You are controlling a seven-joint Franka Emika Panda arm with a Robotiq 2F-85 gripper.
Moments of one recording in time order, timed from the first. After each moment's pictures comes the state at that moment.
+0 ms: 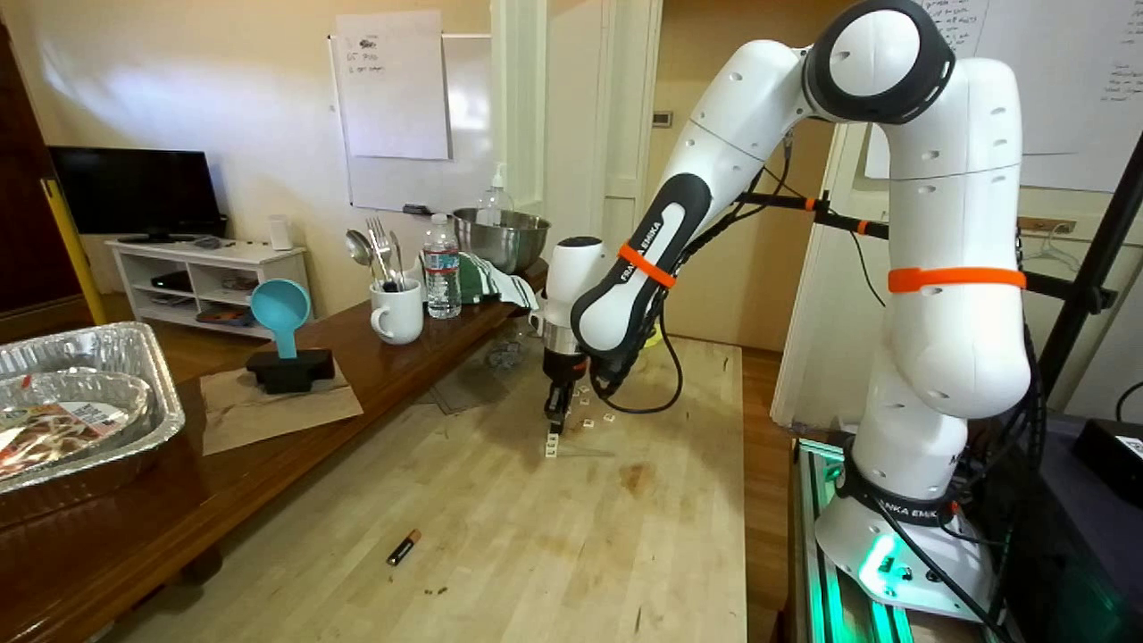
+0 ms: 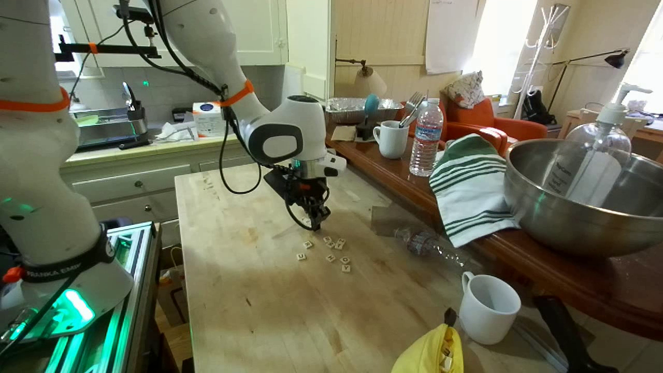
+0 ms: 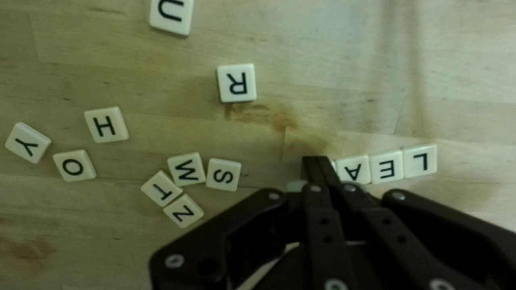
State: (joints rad) arm -0.05 0.23 0.02 -2.46 -0.06 2.78 -0.16
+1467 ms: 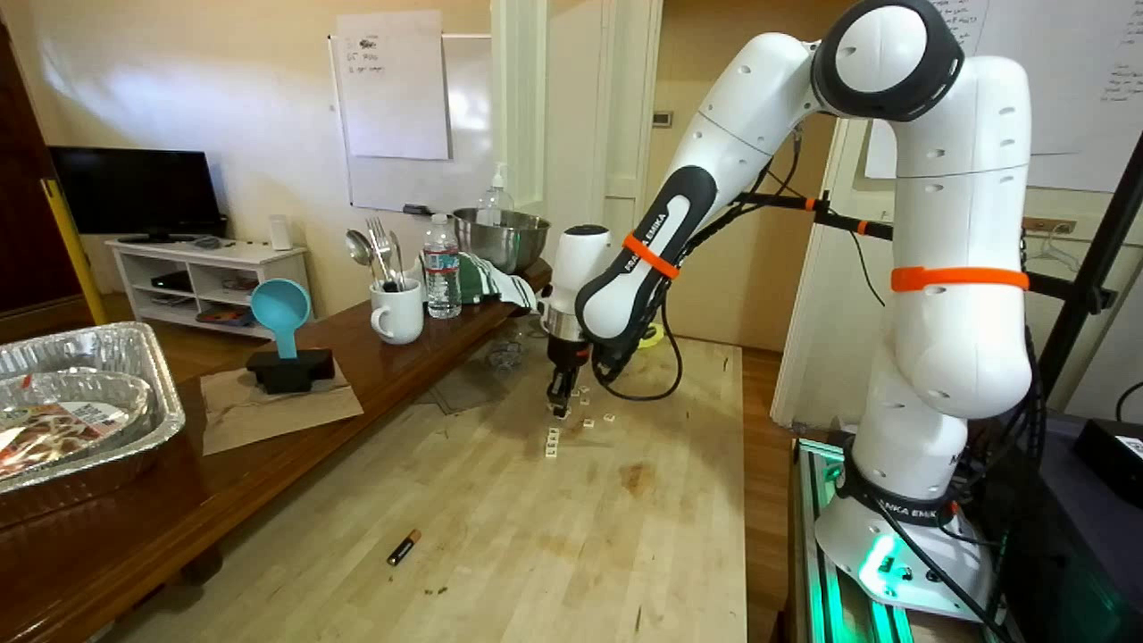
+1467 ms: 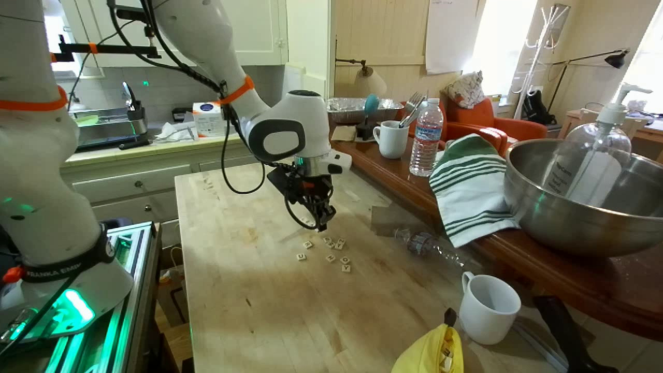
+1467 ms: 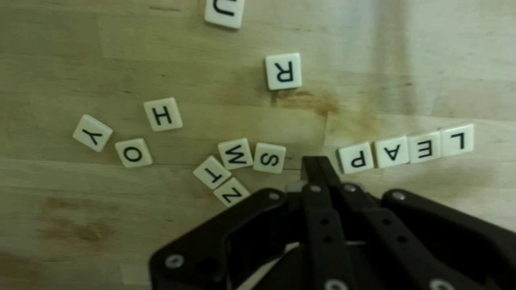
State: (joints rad) arm -0.04 0.19 -0.03 -2.46 -0.08 2.78 -0.14
